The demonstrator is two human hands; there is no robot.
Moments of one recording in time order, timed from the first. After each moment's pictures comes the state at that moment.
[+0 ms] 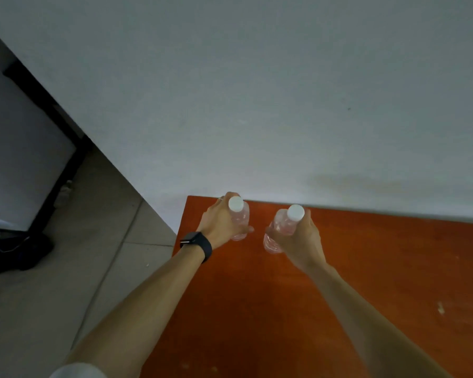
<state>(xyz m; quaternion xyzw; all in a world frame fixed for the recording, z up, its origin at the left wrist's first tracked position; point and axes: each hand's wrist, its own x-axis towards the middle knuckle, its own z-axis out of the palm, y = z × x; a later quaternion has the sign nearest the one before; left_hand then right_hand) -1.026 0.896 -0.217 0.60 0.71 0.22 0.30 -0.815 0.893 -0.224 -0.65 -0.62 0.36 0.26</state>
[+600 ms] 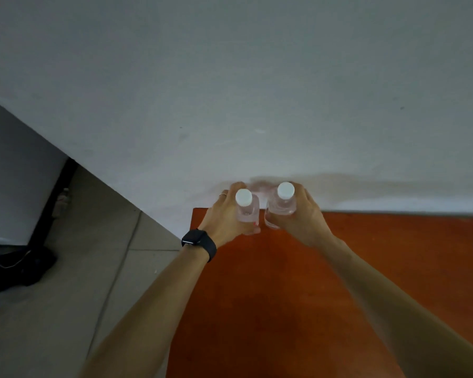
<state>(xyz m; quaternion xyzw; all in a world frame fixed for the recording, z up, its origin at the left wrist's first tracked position) -1.073 0.966 -0.248 0.65 0.66 0.21 0.31 -0.860 0.994 -0.248 -0.58 -0.70 0.35 0.24</state>
